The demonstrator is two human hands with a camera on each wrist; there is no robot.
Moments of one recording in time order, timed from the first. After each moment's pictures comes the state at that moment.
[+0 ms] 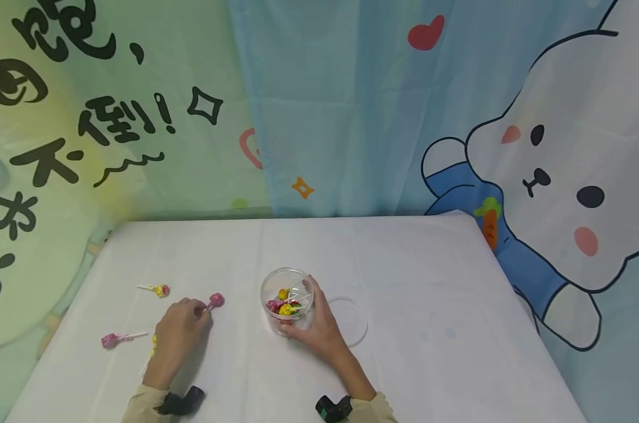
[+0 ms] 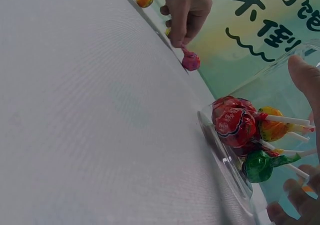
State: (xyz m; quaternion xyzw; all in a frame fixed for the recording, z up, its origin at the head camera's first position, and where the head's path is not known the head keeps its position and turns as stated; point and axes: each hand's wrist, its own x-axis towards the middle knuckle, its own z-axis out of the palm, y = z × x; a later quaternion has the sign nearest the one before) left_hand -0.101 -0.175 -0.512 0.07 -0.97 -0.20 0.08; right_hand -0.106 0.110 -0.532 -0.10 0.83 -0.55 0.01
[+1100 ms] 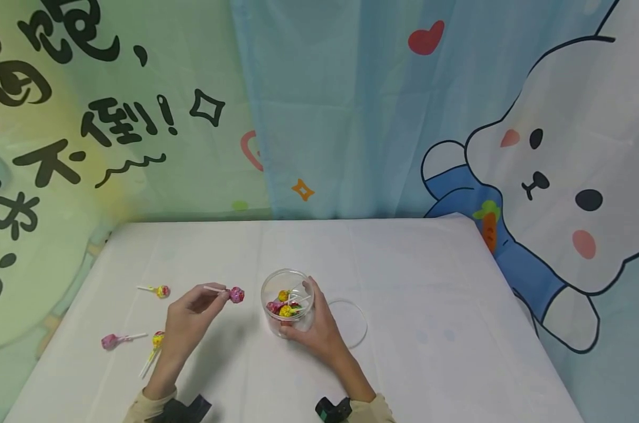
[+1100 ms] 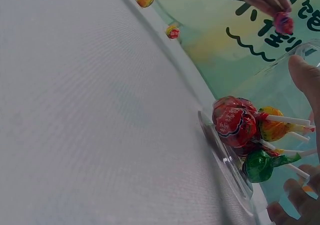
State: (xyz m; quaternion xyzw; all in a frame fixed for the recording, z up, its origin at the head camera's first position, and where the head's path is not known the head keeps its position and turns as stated) left_hand -0.091 -0.140 -0.459 -0.06 -0.81 -0.55 0.20; right_hand -0.105 0.108 -0.529 -0.10 0.83 -0.54 0.00
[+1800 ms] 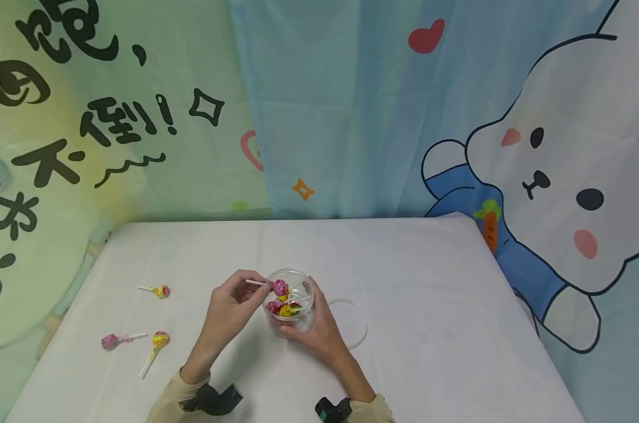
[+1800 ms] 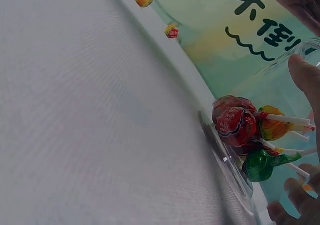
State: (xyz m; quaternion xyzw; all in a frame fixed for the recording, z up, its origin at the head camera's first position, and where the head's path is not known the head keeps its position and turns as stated) left_hand -0.106 -0.082 -0.442 -0.16 -0.78 -0.59 0.14; right_hand -0.104 0.108 -0.530 -0.10 0.83 -0.55 0.01
